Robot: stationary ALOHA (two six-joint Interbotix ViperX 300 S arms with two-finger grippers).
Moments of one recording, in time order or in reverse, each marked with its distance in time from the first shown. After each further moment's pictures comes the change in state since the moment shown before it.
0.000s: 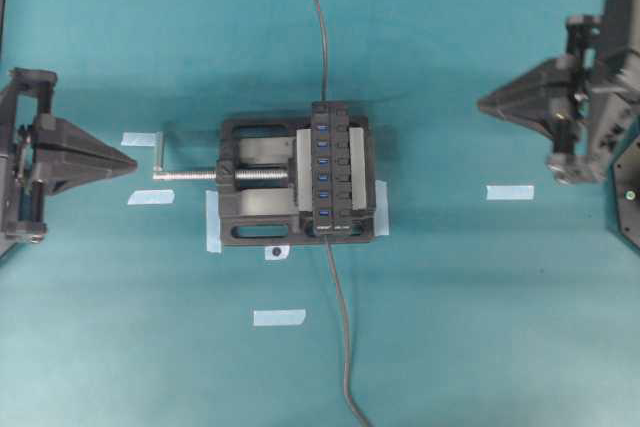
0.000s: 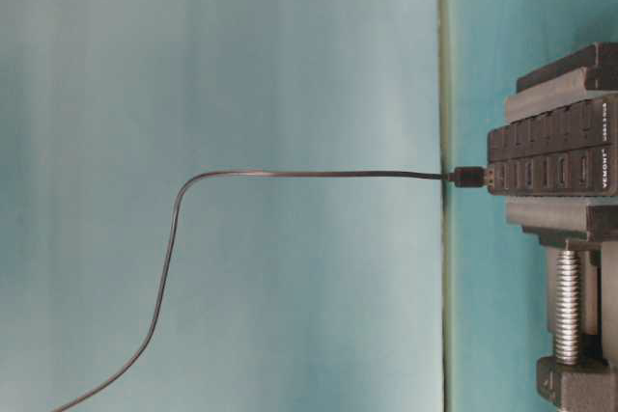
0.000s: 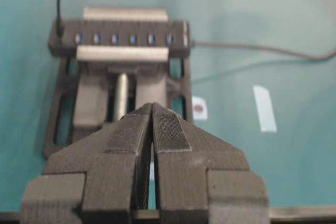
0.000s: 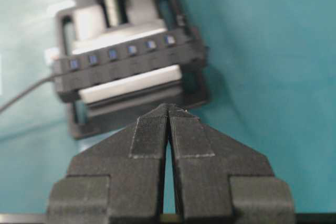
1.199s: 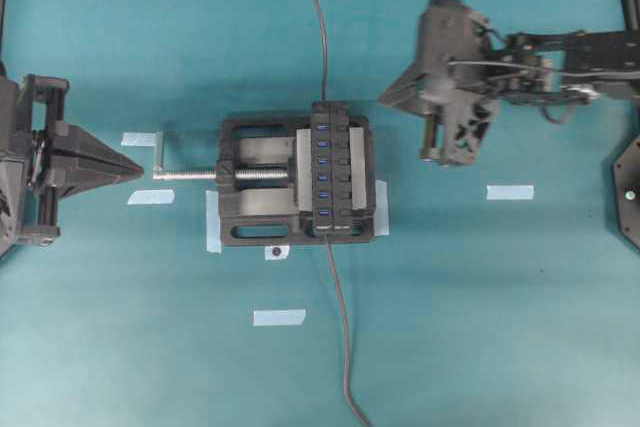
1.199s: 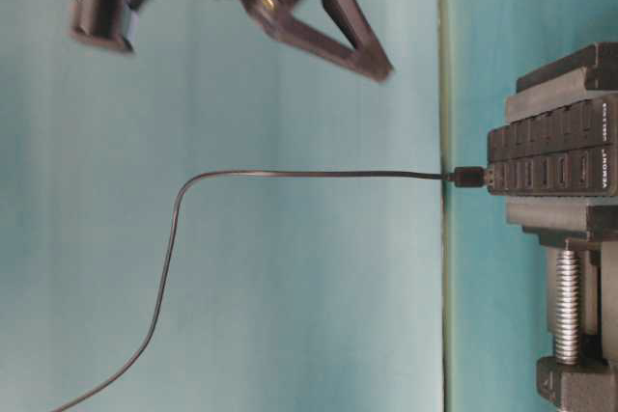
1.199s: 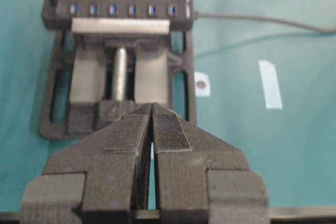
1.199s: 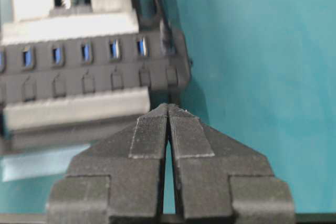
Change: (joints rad) left arm 0.000 0.049 0.000 0.002 0.023 0.002; right arm -0.032 0.534 -0.253 -0.003 -0.075 -0.216
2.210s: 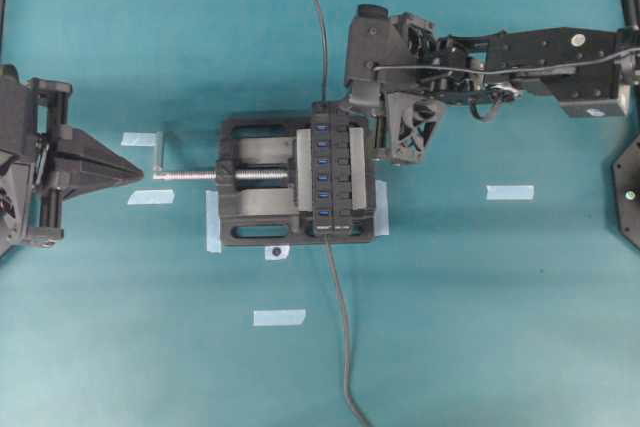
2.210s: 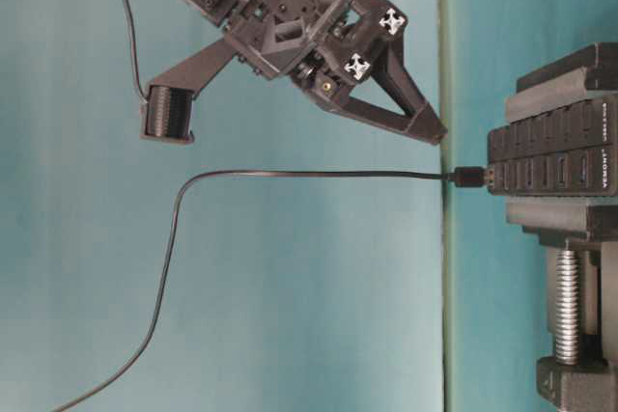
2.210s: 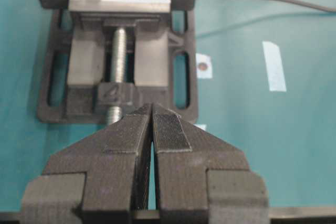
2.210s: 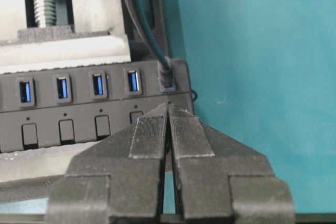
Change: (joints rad) left arm 0.000 0.012 0.000 -0.002 0.031 0.002; right arm -0.002 0.189 -0.133 0.000 0.026 -0.008
